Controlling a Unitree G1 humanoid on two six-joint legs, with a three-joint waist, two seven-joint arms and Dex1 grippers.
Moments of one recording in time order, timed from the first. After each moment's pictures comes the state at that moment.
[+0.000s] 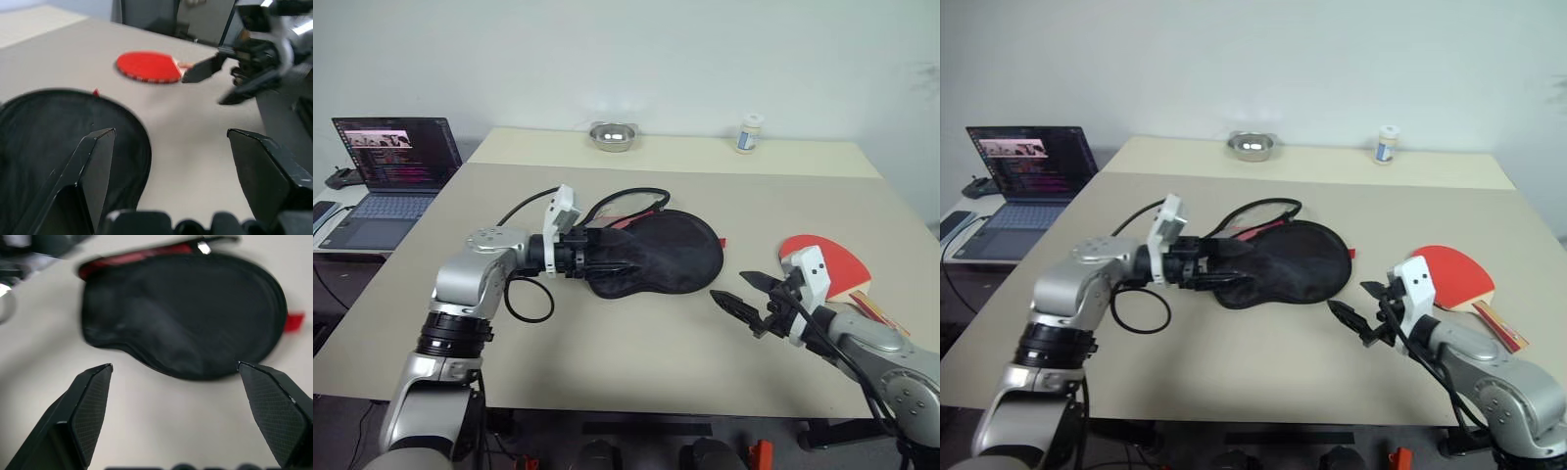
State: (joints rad) left arm -0.70 0.65 -0.03 0.14 -0.45 0.53 -1.33; right arm -0.19 -0.53 -0.12 -0.55 0.84 0.95 0.20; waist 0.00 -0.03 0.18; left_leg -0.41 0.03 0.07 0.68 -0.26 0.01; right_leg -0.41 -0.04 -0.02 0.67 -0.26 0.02
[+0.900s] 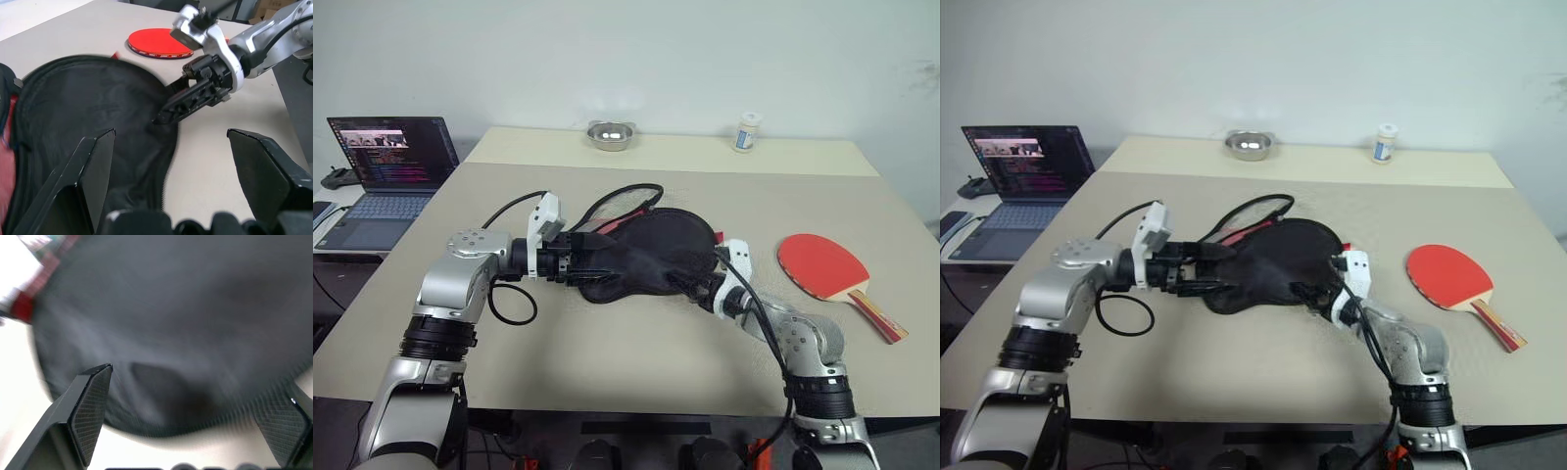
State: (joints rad) left arm -0.68 0.68 -0.04 0.20 -0.41 0.43 -1.34; right arm -0.47 -0.07 -0.11 -0.13 0.69 1.03 0.09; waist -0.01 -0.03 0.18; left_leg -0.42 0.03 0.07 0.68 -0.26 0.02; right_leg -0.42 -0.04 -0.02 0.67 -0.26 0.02
